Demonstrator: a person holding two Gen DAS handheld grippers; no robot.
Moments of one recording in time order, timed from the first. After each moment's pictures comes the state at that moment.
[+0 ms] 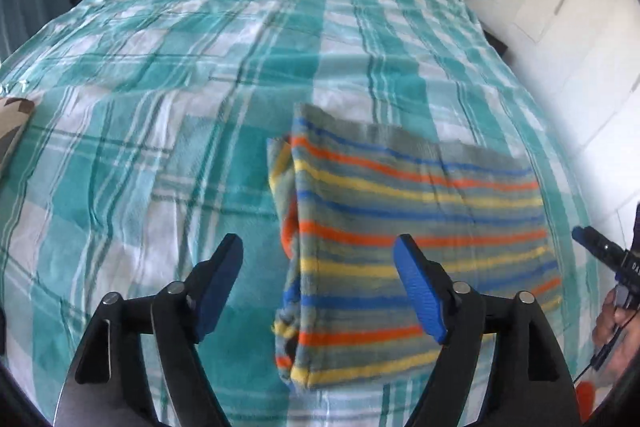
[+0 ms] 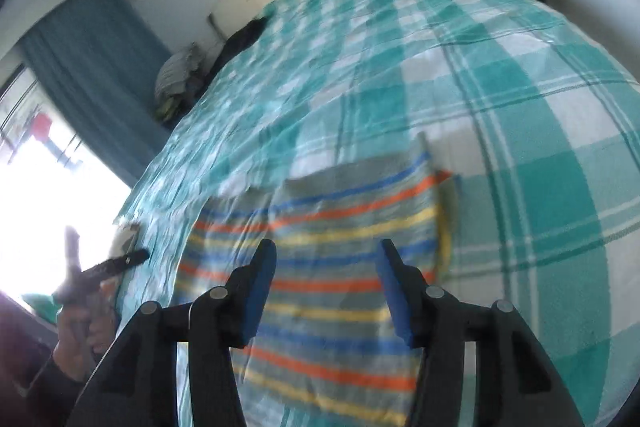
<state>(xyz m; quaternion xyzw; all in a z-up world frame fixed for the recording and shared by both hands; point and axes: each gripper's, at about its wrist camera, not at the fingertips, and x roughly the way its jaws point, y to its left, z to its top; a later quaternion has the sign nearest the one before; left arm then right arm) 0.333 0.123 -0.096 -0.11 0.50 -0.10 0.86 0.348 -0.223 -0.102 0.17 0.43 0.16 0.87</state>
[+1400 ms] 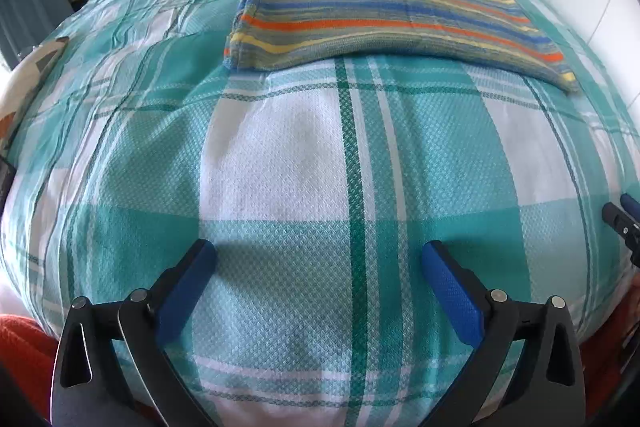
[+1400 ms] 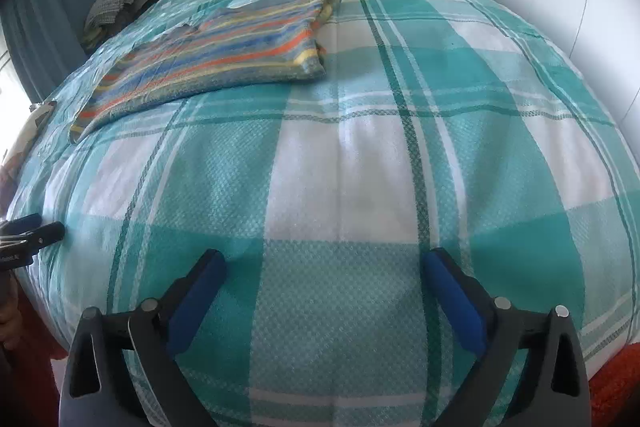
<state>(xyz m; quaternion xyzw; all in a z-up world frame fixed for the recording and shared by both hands) 0.146 0.055 -0.152 0.00 0.54 -0.05 0.84 0.118 -0.212 -0.194 0.03 0.47 -0.03 0.88</state>
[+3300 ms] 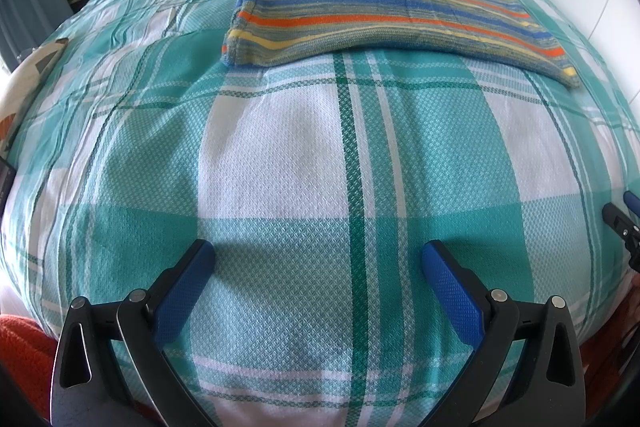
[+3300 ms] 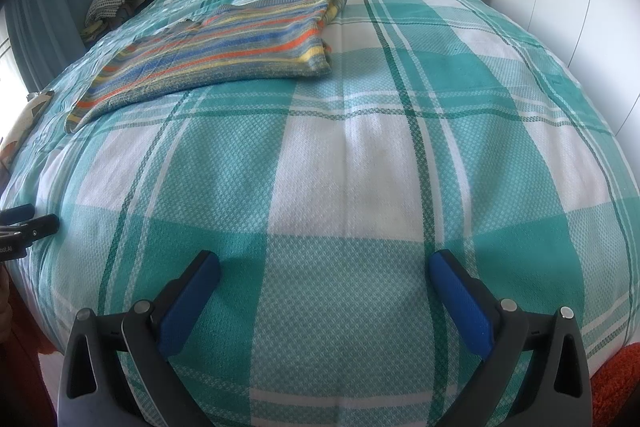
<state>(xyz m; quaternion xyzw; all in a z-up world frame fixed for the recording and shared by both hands) 0.145 0.055 -0.156 0.00 0.54 -0.06 0.84 0.115 -0.205 -0.197 0.01 0.47 -0.03 0.88</state>
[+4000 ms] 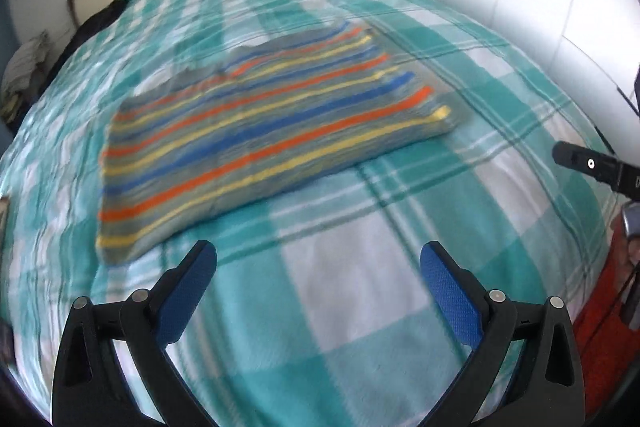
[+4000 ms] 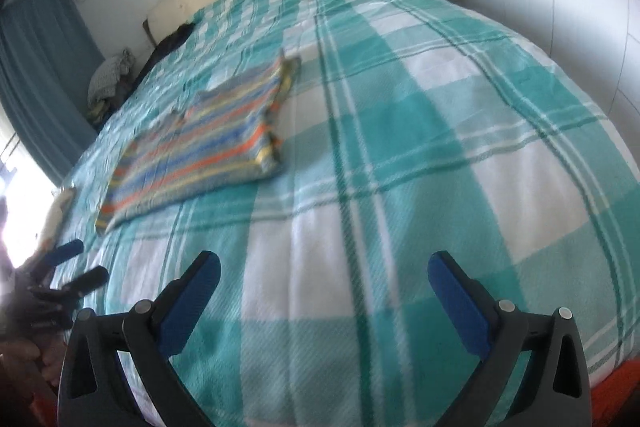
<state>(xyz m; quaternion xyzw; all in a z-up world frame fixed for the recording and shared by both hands) 0.192 -0.074 -0.091 0.09 0.44 -0.22 0.86 0.137 -0.285 -0.145 0.15 0.41 -0.03 0.90</state>
